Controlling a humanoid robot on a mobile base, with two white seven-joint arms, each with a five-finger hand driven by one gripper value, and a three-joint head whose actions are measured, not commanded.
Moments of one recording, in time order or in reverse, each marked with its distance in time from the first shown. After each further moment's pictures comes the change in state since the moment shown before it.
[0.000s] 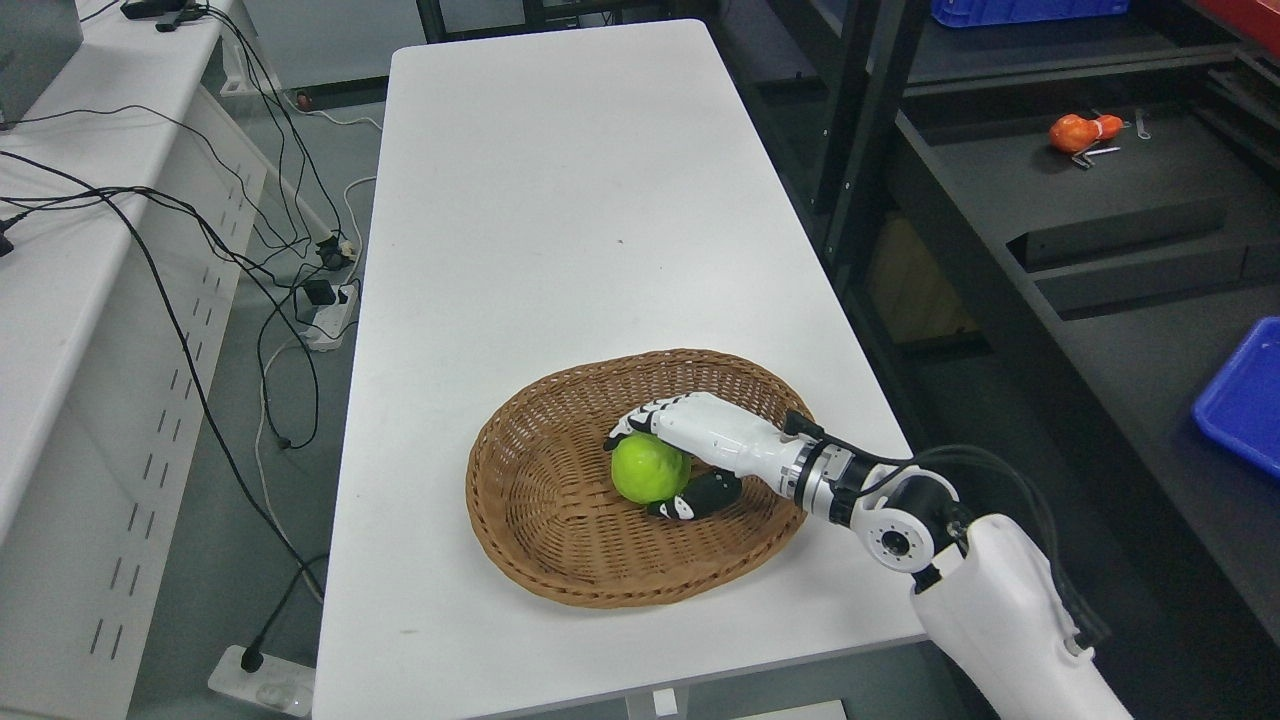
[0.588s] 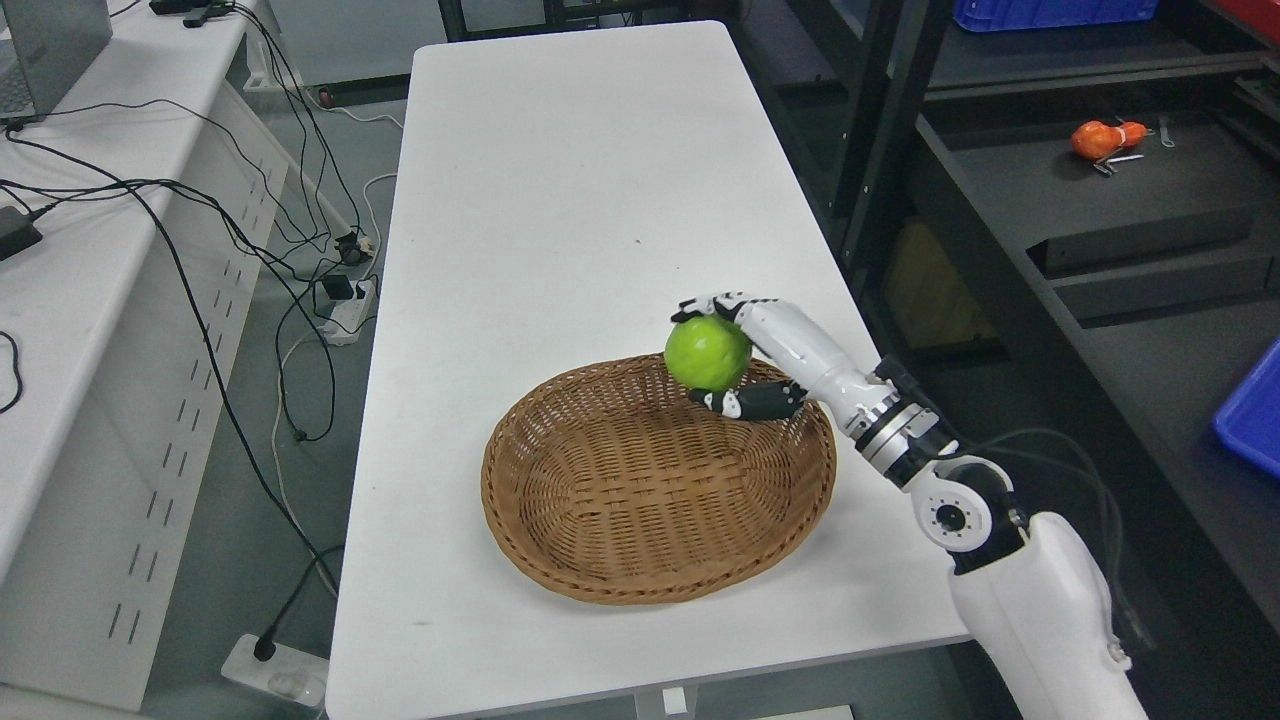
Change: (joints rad) left arm 0.000 0.000 0.000 0.000 0.000 0.000 0.000; right arm 0.038 0.046 -0.235 -0.038 -0.087 0.044 -0.302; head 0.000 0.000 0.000
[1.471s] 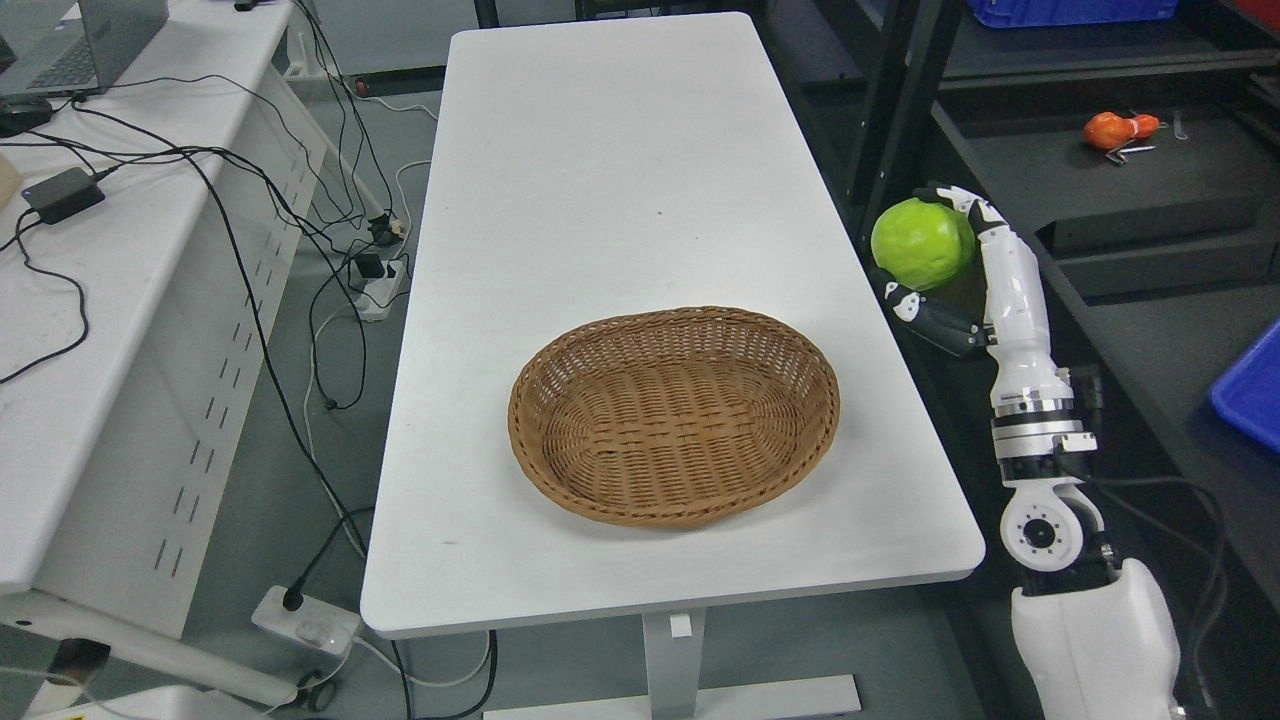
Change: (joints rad) left arm 0.000 0.000 0.000 0.000 0.000 0.000 0.000; right arm 0.100 0.070 -0.263 -0.062 -0.016 0.047 -0.302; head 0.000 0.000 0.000
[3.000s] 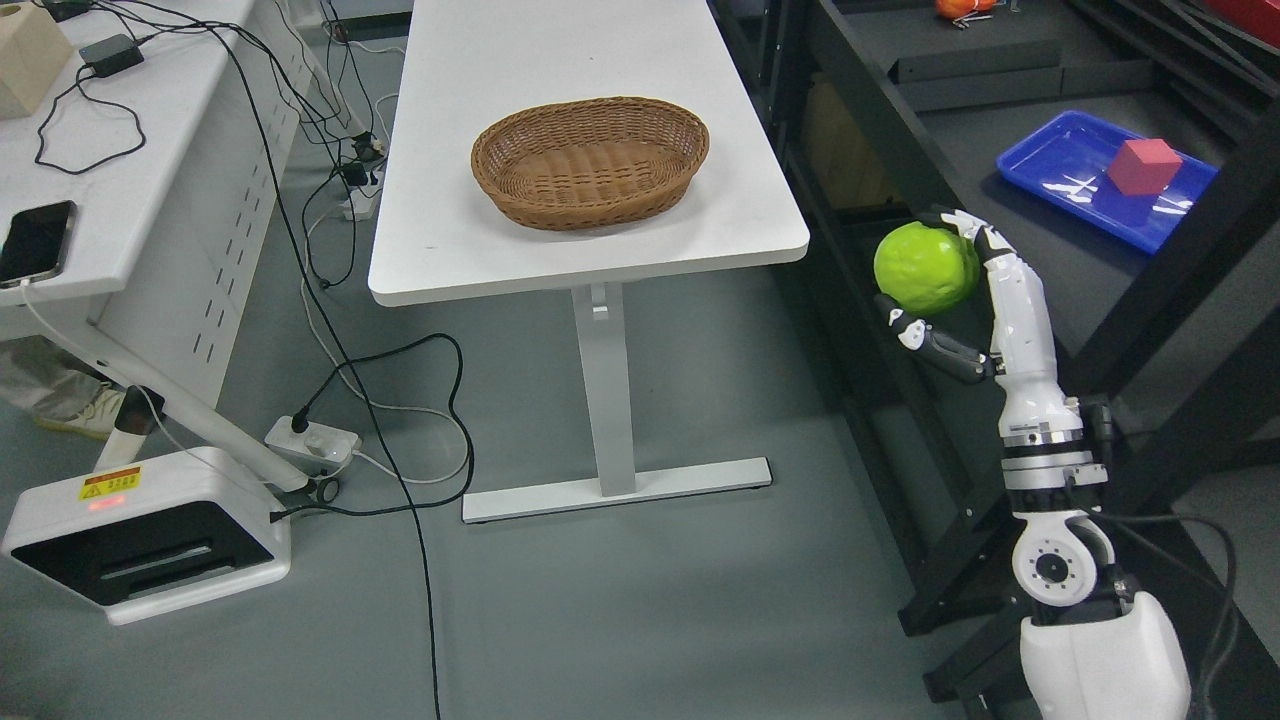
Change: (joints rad) left arm 0.000 0.000 0.000 0.000 0.000 0.000 0.000; right arm 0.063 0.020 -0.029 -0.025 -0.002 -0.086 0.012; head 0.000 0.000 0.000
